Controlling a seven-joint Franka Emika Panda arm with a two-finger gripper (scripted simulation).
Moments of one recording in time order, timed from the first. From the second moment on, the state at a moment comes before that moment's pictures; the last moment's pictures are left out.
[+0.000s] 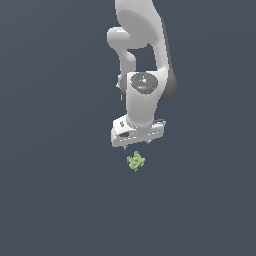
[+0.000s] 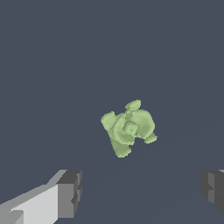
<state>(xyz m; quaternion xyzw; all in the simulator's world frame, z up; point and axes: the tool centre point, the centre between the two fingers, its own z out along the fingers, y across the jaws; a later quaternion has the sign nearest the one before) 0.020 0.035 0.143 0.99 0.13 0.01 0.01</state>
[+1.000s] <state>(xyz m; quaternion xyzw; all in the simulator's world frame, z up) 0.045 0.036 0.094 0.95 0.32 0.00 0.00</state>
